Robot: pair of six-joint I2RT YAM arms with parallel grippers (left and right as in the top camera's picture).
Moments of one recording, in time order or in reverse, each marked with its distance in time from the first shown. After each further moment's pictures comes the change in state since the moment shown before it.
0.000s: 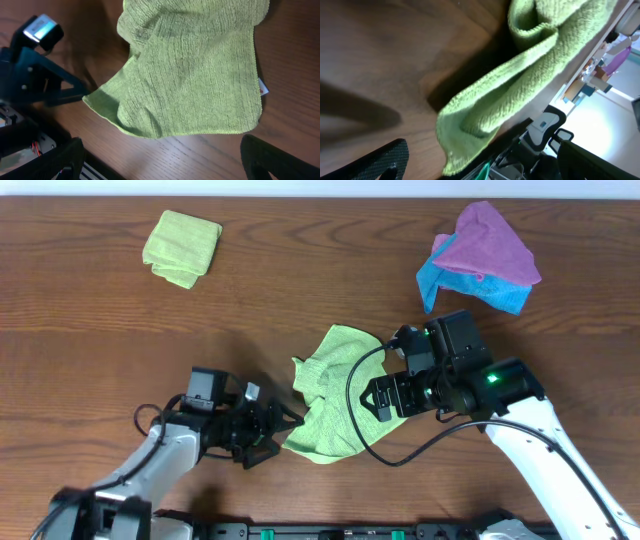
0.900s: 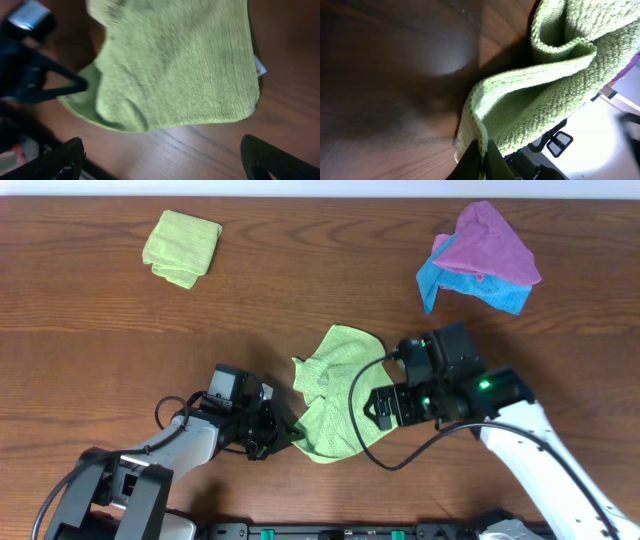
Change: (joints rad) left arm -0.105 0.131 0.000 0.193 -0.030 -0.160; right arm 0.000 0.000 -0.127 0.058 0.034 0.030
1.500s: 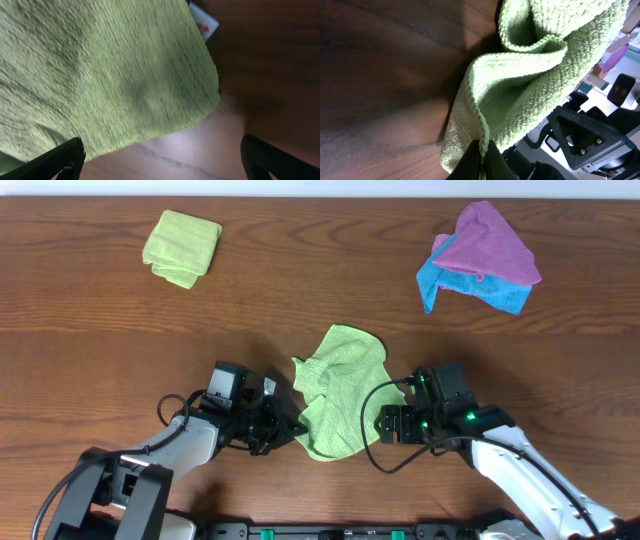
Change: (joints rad) left arm 0.000 0.000 0.000 0.067 0.028 0.004; right arm -0.028 0.000 -0.344 0.365 0.107 0.196
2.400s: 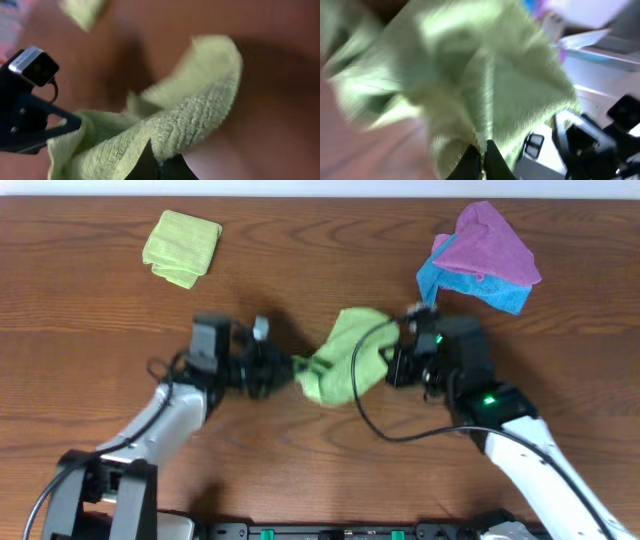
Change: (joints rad) left arm 0.113 0.006 0.288 0.061 0.074 -0.034; right arm -0.016 -0.062 0.270 0.208 -0.057 -0.007
